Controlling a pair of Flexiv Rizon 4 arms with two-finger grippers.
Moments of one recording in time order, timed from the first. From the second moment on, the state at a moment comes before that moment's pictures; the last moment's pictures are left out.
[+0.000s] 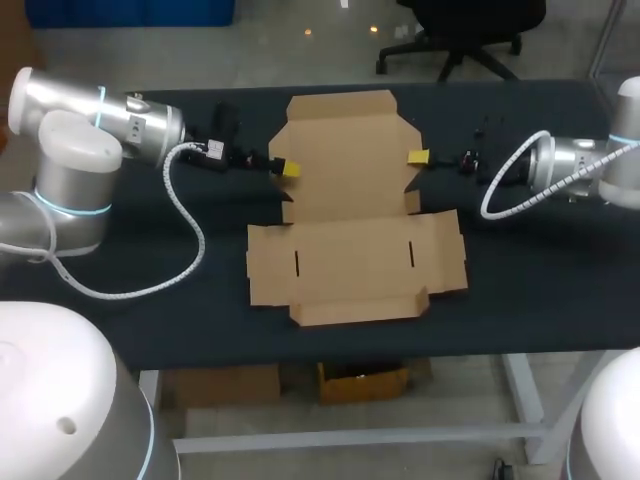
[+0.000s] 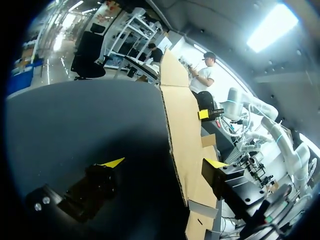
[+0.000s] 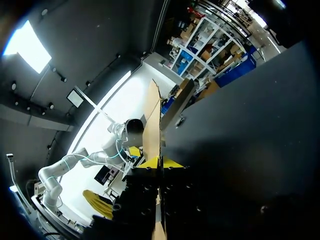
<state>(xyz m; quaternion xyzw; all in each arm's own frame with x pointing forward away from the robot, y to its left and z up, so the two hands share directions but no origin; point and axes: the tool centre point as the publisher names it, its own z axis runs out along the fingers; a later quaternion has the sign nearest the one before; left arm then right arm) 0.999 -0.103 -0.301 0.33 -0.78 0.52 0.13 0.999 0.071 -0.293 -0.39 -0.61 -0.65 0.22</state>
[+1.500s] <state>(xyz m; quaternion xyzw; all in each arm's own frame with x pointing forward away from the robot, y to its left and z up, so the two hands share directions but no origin) 0.992 -0.152 -0.276 0.25 -0.73 0.63 0.11 1.004 0.074 -0.280 -0.37 -0.61 -0.67 0.21</state>
